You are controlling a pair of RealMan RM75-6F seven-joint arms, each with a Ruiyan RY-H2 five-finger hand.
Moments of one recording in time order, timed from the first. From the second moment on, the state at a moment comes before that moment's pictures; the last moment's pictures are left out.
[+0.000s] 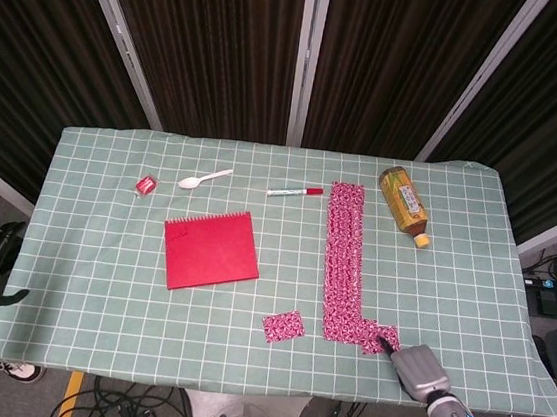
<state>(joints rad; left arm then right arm) -0.12 -1.15 -0.04 -1.51 1.43 1.40 0.04 0.52 -1.23 -0.27 -1.82 -1.06 1.00 -0.62</state>
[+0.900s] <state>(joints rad) -0.13 -1.14 -0.04 -1.55 1.44 1.40 0.09 0.43 -1.16 -0.24 -1.77 -1.19 1.00 -0.46</state>
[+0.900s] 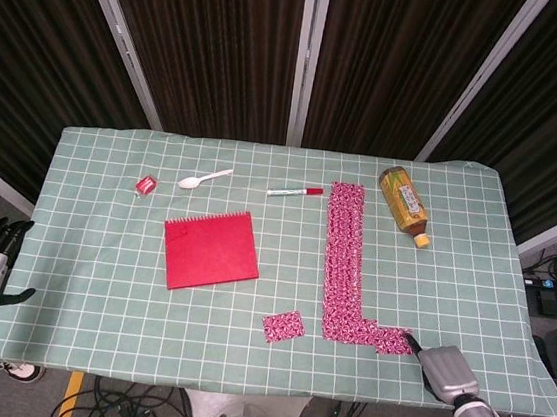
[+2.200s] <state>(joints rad) -0.13 -1.14 -0.04 -1.55 1.43 1.39 0.10 0.42 -1.13 -0.23 -1.75 -1.10 0.91 -0.49</state>
